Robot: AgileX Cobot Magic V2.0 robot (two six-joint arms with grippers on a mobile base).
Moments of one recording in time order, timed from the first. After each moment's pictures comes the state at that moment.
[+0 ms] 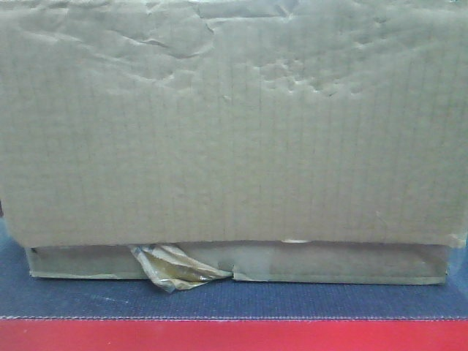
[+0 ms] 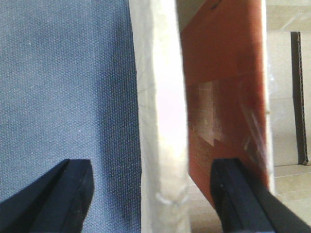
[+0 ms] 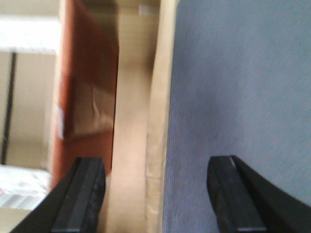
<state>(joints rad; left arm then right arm) -0.35 1.67 -1.60 0.06 1.22 -0.33 0.29 1.56 -1.52 -0.01 1.22 0.32</state>
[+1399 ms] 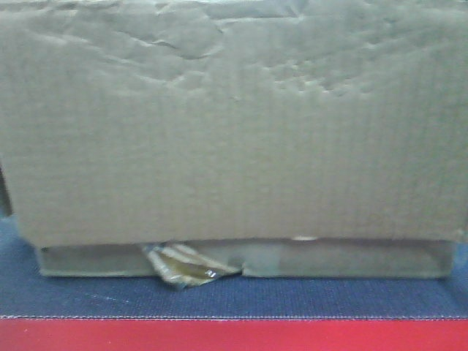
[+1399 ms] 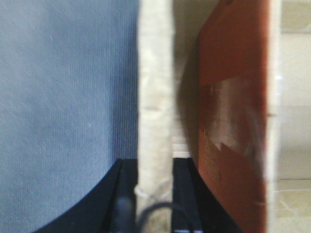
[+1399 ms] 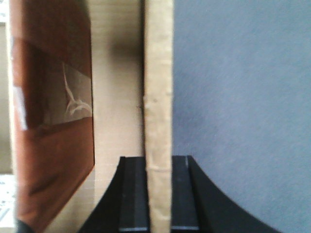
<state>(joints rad) -0.49 1.67 -1.59 0.26 1.23 -0.57 0.39 1.56 -1.47 -0.21 1.22 0.52</state>
